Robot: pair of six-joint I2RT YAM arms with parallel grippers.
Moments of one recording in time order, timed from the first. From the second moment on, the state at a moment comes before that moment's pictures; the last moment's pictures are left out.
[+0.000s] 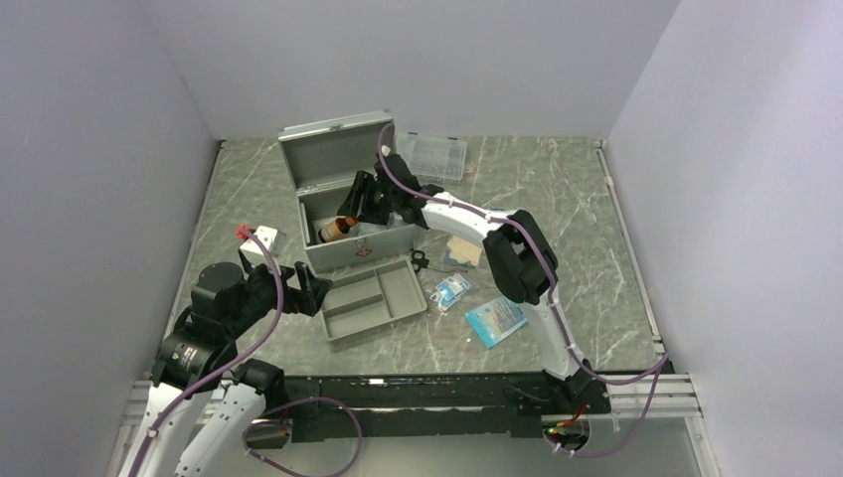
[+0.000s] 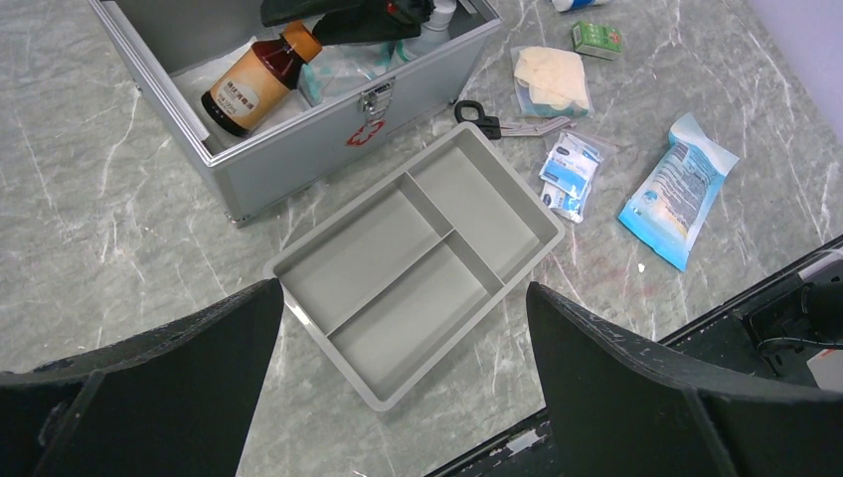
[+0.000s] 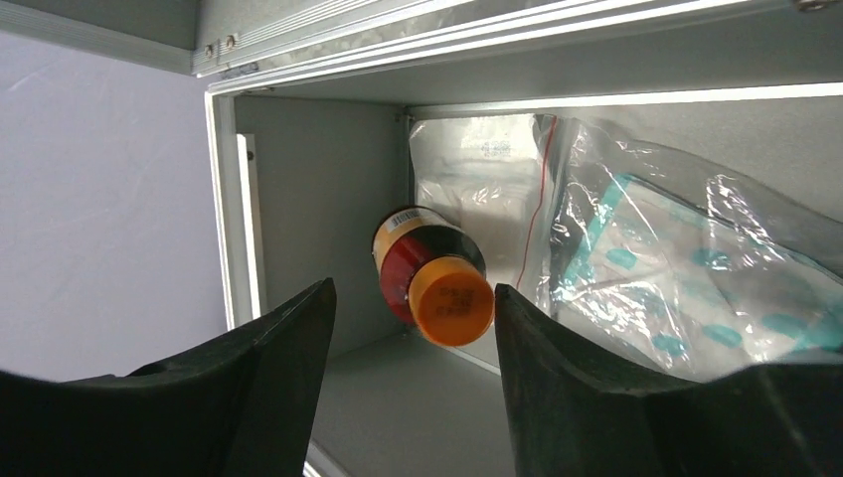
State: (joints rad) left arm -0.34 0.42 0.77 -0.72 0.16 -0.23; right arm 0.74 2.26 1.79 -0.10 -0.26 0.90
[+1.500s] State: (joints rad) left arm -0.34 0.42 0.77 -0.72 0.16 -0.23; right arm 0.81 2.01 1.81 -0.53 0.20 0.51
